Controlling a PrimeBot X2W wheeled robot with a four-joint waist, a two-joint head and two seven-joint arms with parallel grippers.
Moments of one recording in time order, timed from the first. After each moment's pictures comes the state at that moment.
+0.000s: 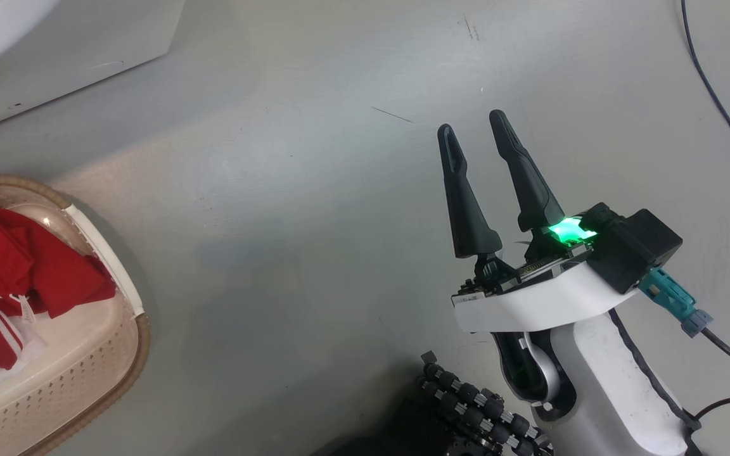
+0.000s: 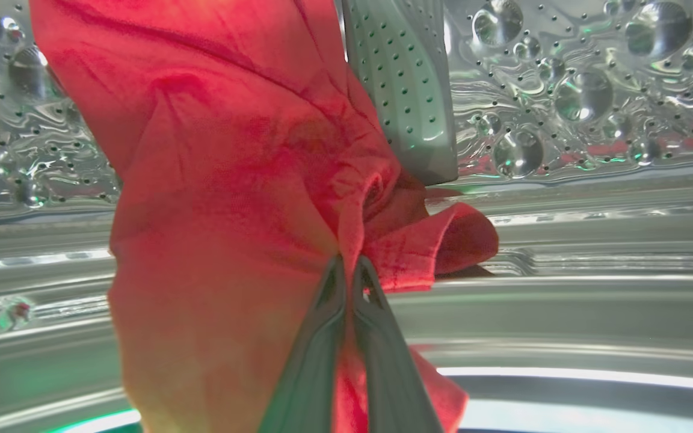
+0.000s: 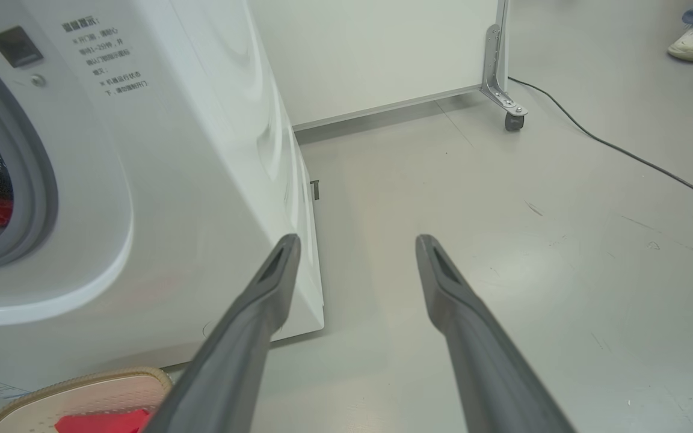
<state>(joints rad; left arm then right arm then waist) -1.30 0.64 -0.07 0.55 -0.41 0.01 1.09 -0.32 -0.04 0.51 -0.11 0.56 -0.10 -0.26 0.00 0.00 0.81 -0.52</state>
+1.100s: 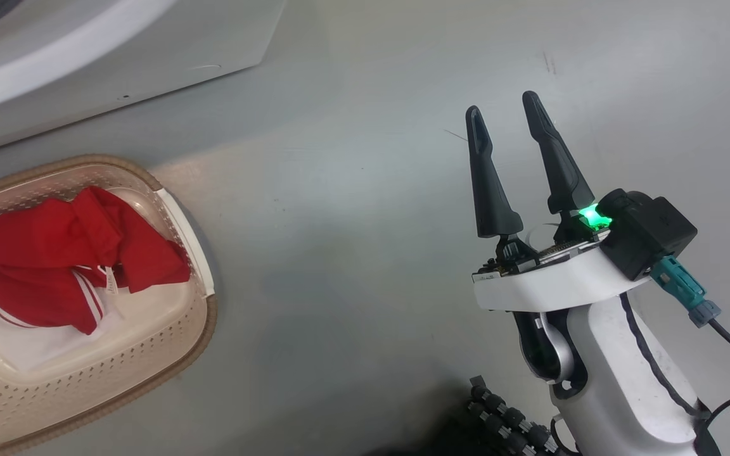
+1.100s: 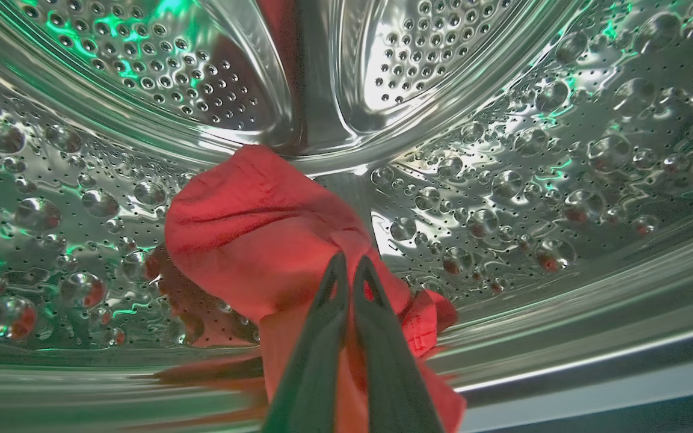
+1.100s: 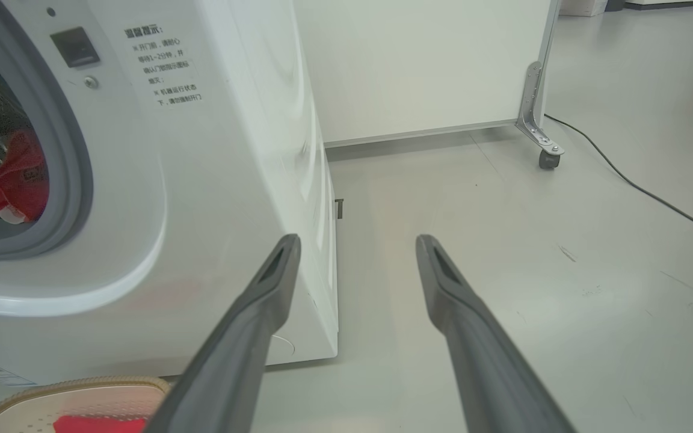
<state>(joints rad) -1.15 0.48 -0.04 0.41 -0.45 -0.06 0.54 -0.34 -0.04 0.43 -0.06 0.45 -0.10 -0.26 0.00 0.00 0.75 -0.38</state>
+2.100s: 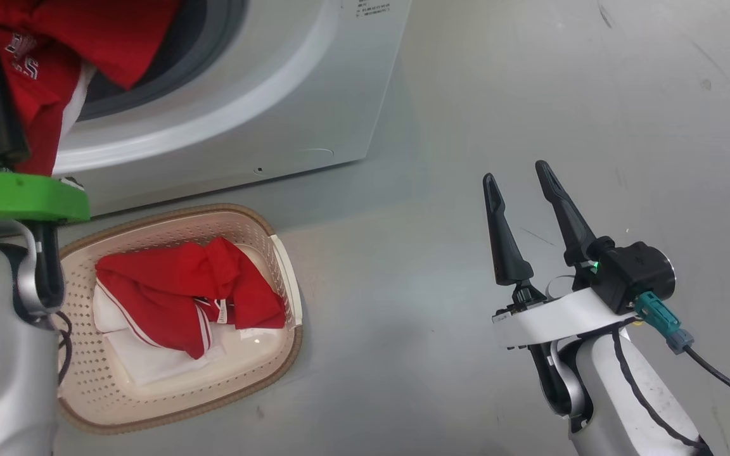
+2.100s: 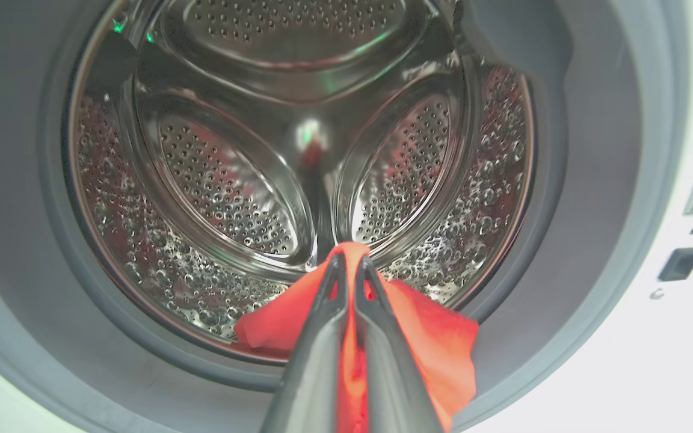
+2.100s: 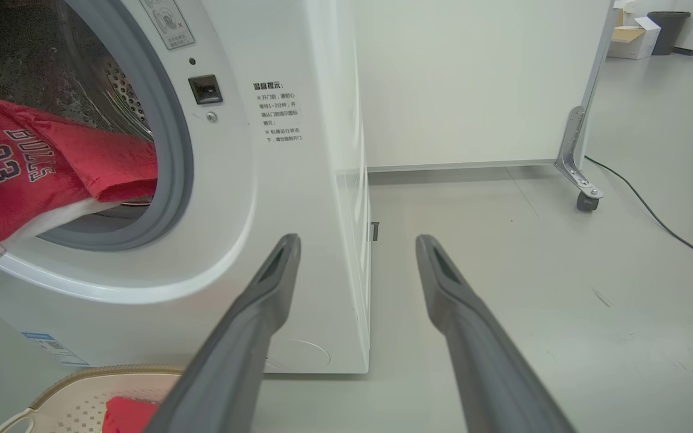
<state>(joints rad) -0.56 0.20 -0.04 0.22 -0.41 -0.03 -0.19 -0.23 -0.05 0.36 0.06 0.32 -0.06 -0.26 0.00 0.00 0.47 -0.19</state>
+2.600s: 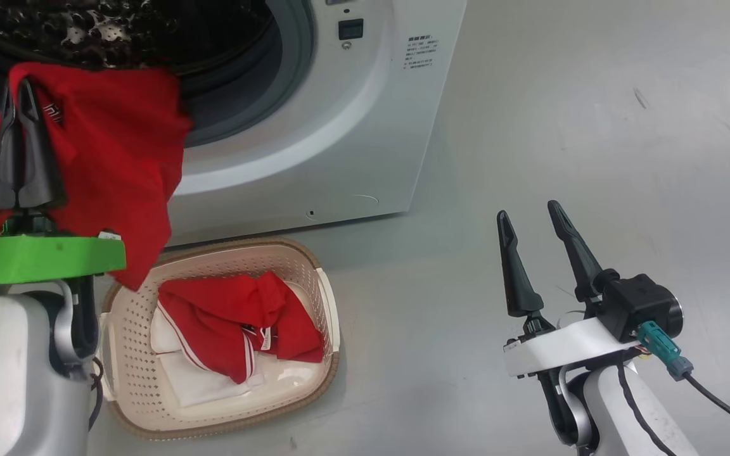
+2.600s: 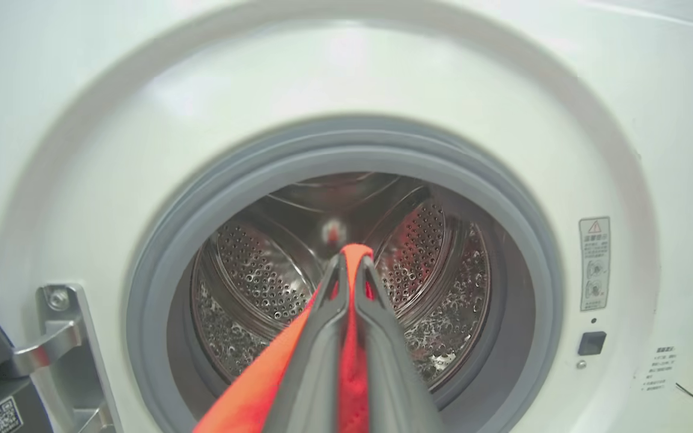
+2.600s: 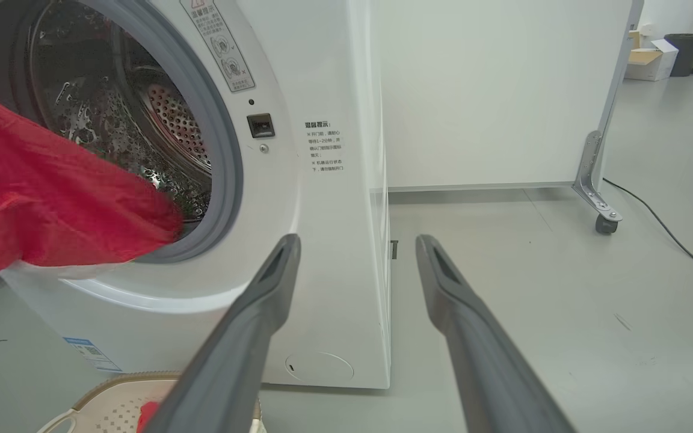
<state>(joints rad) -0.41 0.15 -0.04 0.06 -0.39 -0.01 -0.25 -0.15 -0.05 0.32 0.07 0.31 -0.04 -0.26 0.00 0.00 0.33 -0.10</state>
